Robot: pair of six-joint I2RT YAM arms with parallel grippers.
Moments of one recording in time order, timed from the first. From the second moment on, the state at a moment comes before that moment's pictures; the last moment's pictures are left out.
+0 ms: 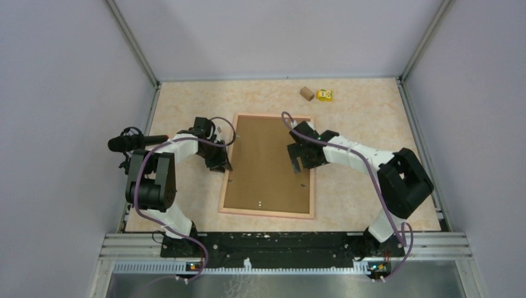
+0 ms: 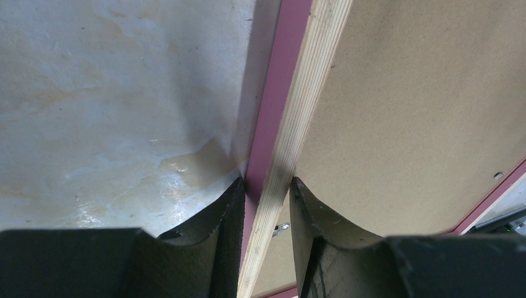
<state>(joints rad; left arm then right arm) -0.14 1.68 0.96 -0.55 0.34 -0.36 0.70 1.65 1.11 -0.65 0.28 0.35</state>
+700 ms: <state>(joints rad) -0.14 1.68 0.95 -0.54 0.35 -0.36 0.76 1.54 0.91 -0.56 0.16 0.37</state>
